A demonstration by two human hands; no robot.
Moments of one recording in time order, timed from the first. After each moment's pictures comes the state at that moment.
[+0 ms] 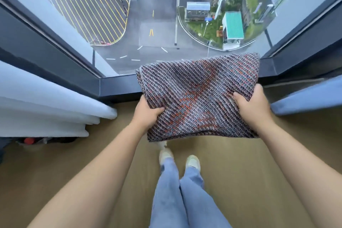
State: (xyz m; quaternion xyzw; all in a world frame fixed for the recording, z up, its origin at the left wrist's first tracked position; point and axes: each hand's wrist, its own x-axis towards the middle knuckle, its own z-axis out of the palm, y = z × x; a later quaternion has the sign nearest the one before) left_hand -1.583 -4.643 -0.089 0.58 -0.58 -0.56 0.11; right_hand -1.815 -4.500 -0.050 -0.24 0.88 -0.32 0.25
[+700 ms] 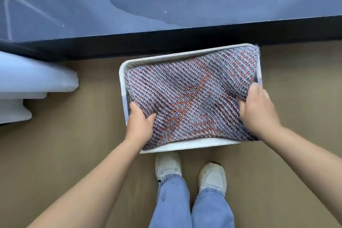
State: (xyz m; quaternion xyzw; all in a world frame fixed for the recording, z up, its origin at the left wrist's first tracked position) left_hand -1.551 -4.654 -0.508 0.70 -0.57 -0.43 -0.02; right_hand -1.799 -4.555 -0.487 -0.38 0.88 -0.05 0.28
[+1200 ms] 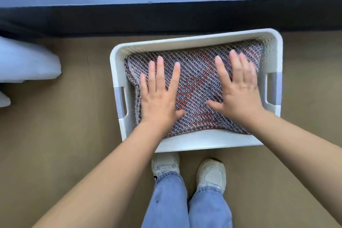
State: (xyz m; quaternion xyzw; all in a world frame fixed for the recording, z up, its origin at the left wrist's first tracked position) left_hand -1.597 -4.654 -0.533 0.46 -0.86 -0.16 -0.15; right_hand -1.777 -4.585 -0.540 -0.61 0.77 0.02 0.19
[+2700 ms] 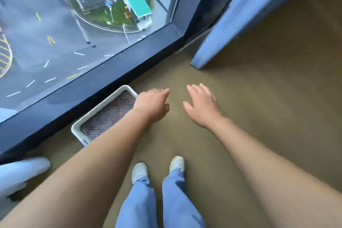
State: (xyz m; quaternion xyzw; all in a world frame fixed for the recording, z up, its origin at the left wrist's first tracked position) left_hand -1.747 -4.540 -0.089 0.06 -0.95 -0.22 -0.20; right_hand -1.800 -4.389 -0.067 -0.23 0.95 -0.05 0.23
